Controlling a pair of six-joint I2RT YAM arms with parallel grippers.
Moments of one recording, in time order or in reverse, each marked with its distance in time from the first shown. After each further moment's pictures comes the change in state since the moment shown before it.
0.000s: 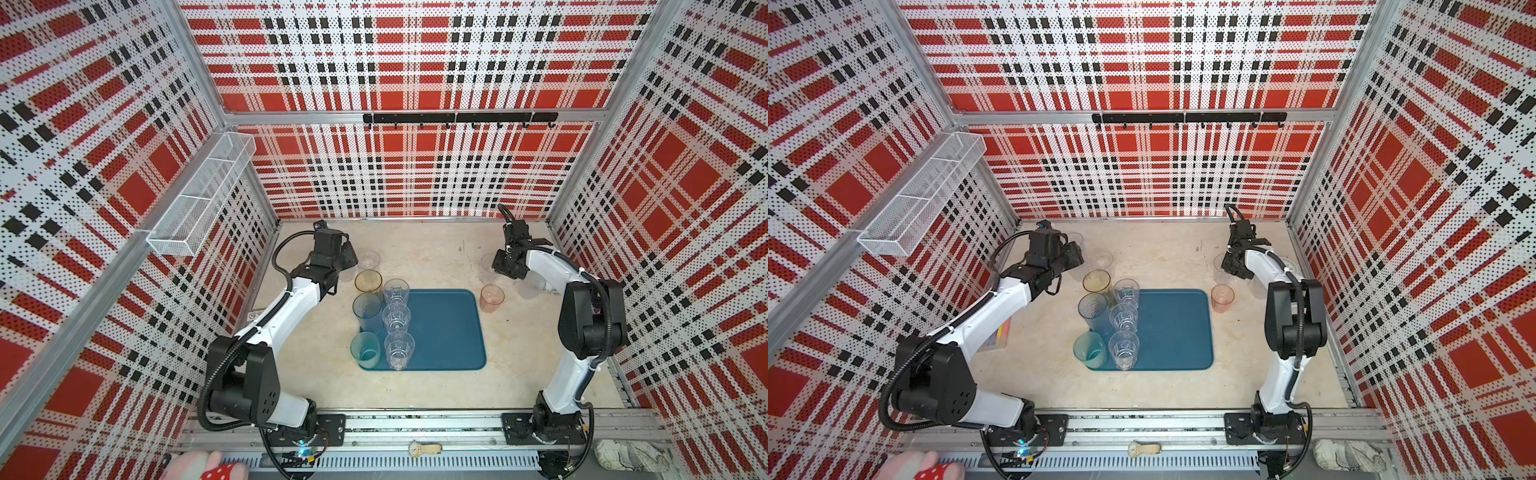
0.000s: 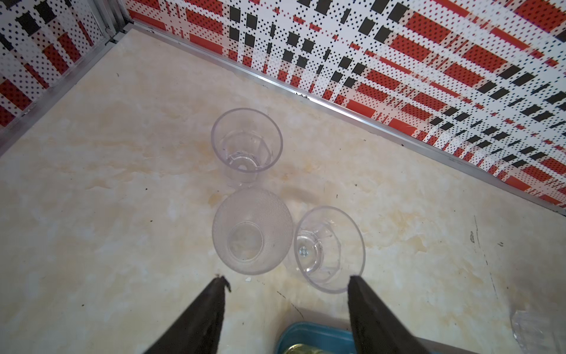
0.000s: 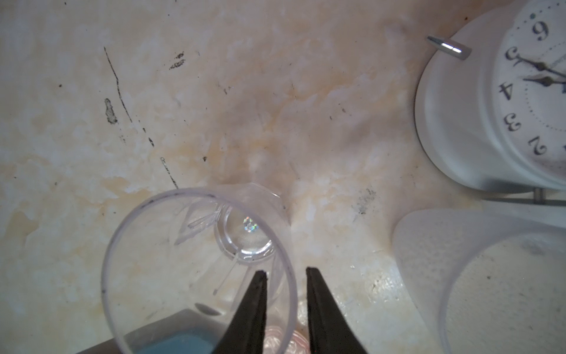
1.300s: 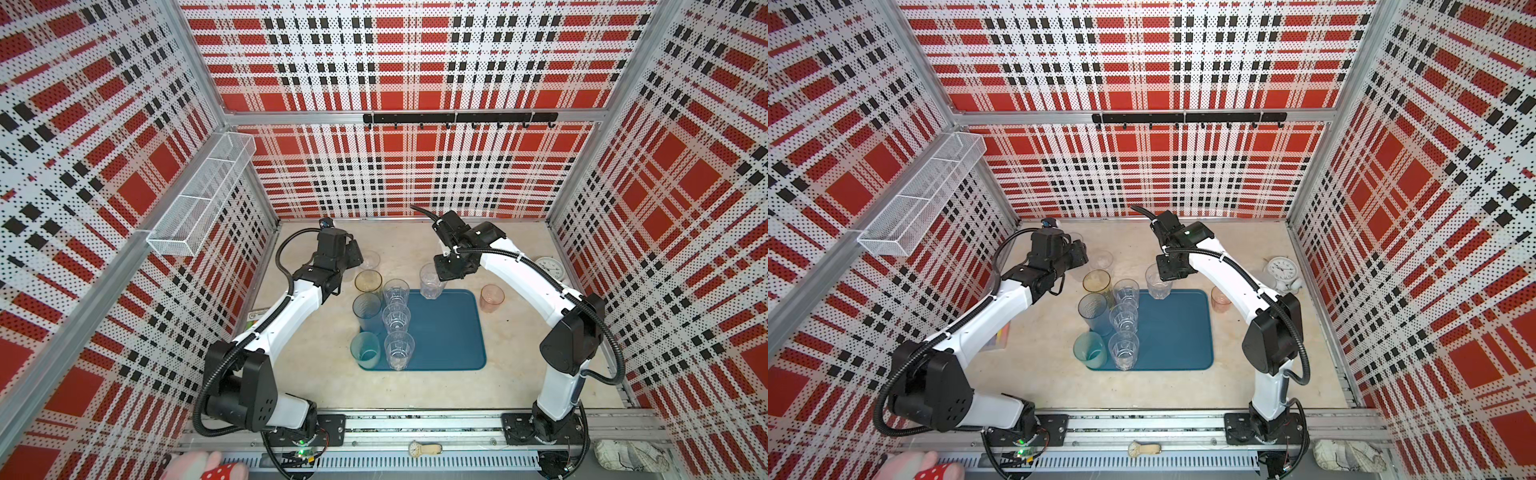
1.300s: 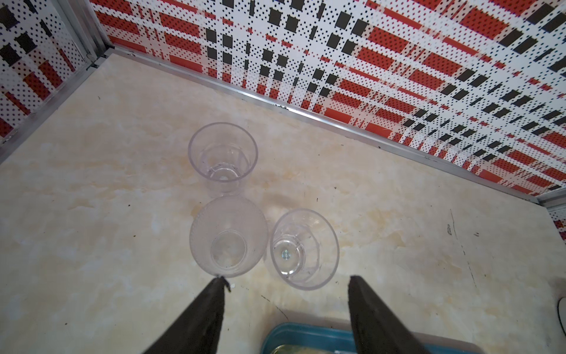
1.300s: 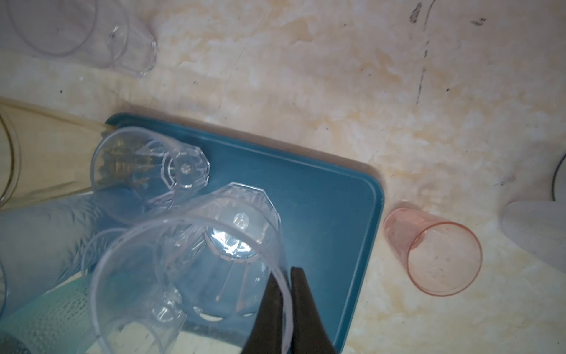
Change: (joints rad) left arm -0.045 -0.029 0.000 0.030 -0.009 0.029; right arm 0.535 -0.019 0.426 -0.532 -0.029 -0.131
